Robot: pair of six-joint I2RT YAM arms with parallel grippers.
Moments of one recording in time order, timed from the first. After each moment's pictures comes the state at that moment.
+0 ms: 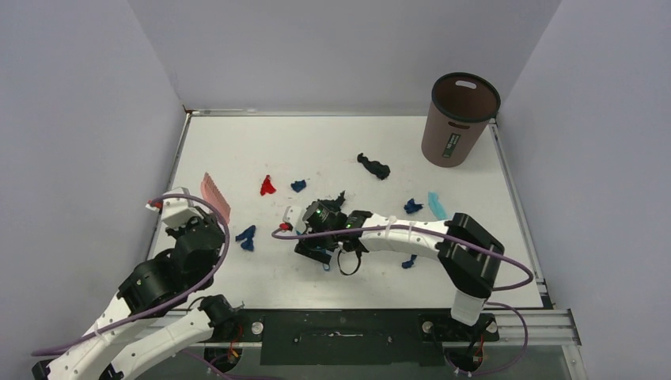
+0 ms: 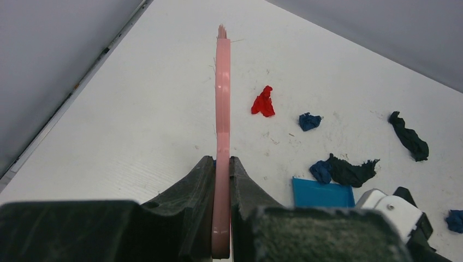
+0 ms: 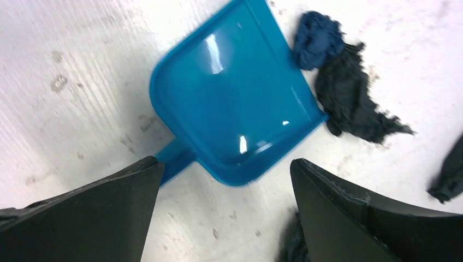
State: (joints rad) left arm -0.88 0.50 0.92 -0.98 -1.07 -0.78; right arm 1.08 1.81 1.20 -0.35 0.14 -0.27
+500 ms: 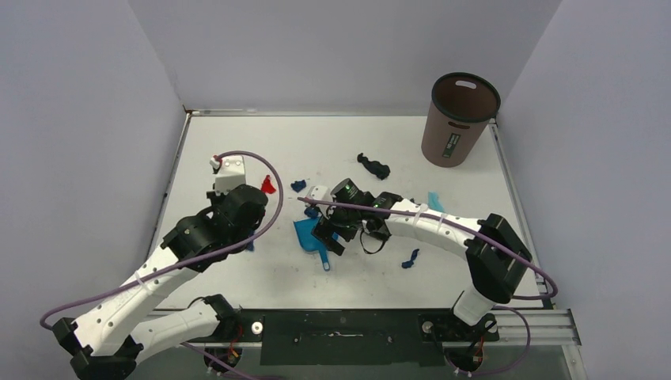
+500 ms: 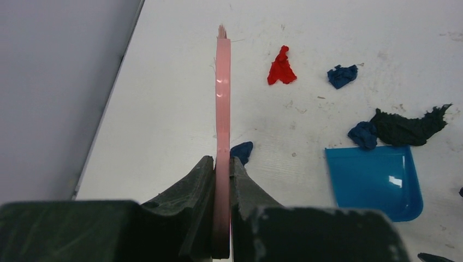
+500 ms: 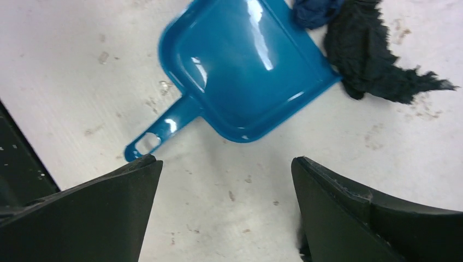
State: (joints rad) left arm -0.83 0.89 1.09 -0.96 -0.96 -0.56; right arm 0.88 1.63 1.13 -0.45 -0.15 -0.20
